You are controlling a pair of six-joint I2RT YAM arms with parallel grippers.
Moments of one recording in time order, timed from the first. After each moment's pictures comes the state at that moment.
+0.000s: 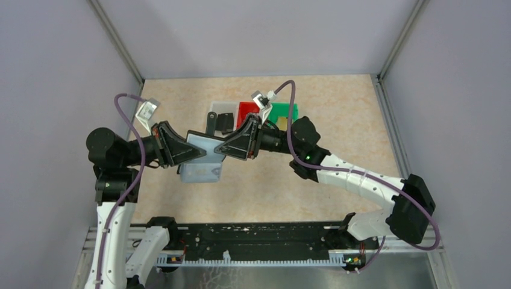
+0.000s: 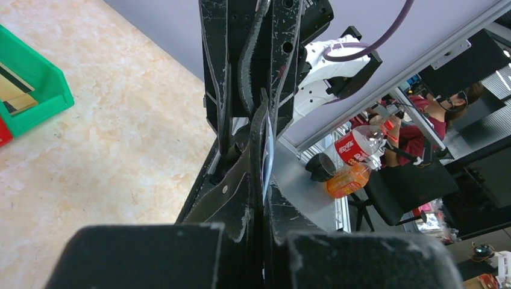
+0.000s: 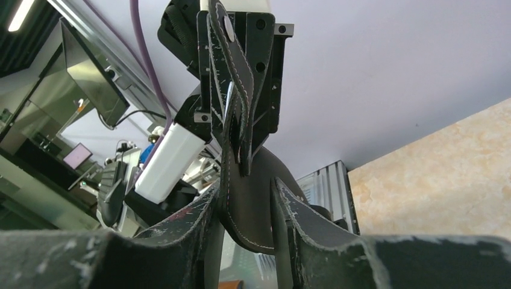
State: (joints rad) left arm -0.04 0.71 0.98 -0.06 1.27 -0.89; right arm 0.94 1.30 1.00 0.67 -0.58 0.90
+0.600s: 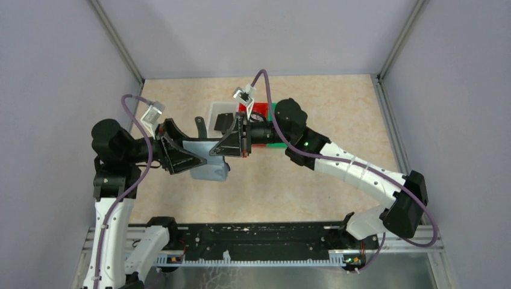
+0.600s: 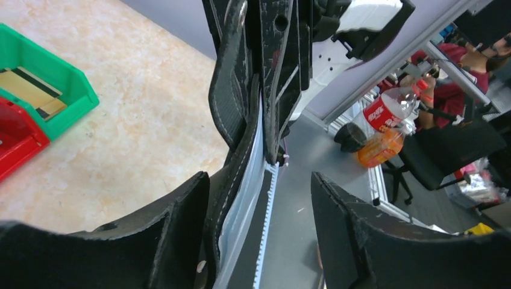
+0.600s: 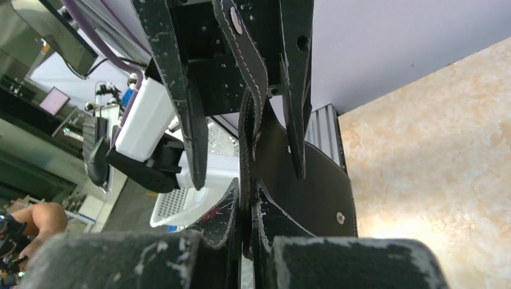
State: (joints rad) left arm -0.04 0.75 1.02 -0.22 1.32 -0.60; right arm 0.94 1.36 1.22 0.27 -0.71 0.75
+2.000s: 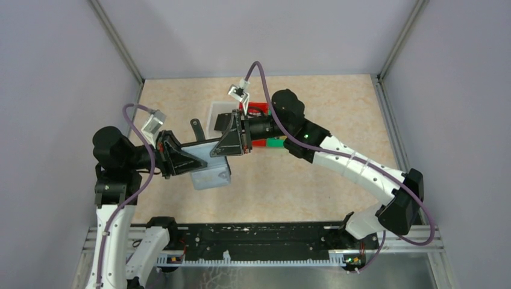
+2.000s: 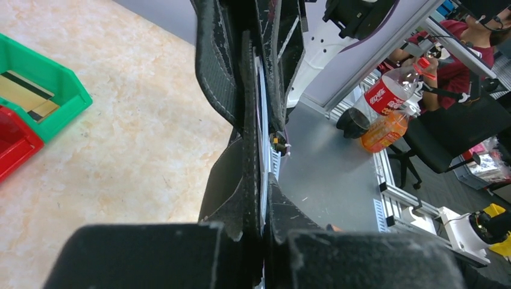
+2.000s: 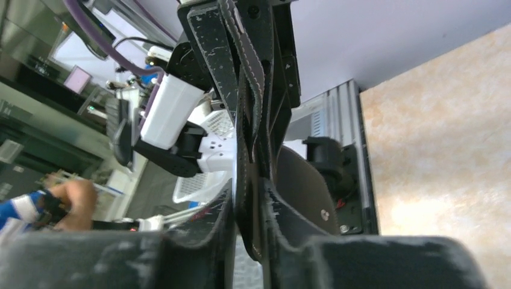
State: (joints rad) left arm -0.04 0.69 0.98 -0.30 1.39 -0.46; right arm 0.92 1.41 1.38 0.06 -0.84 0.73
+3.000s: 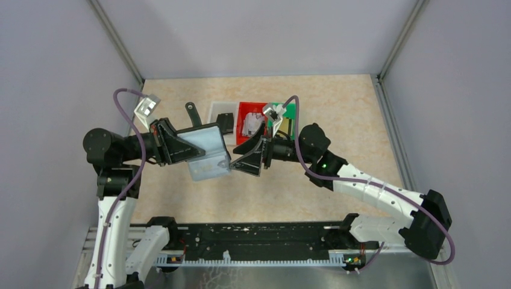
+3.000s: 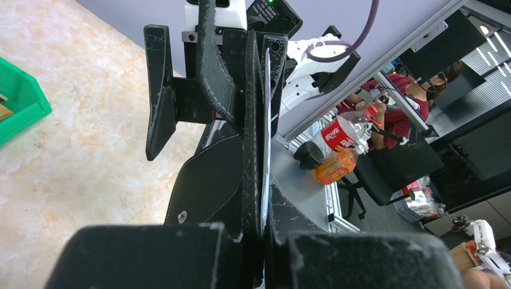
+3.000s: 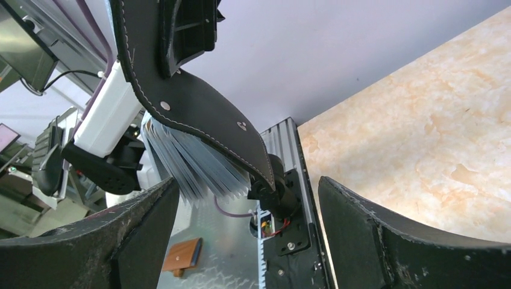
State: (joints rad) left arm -0.04 0.75 0.98 0.16 1.35 -1.05; right arm 0.90 1.13 0.87 0.43 -0.58 0.69
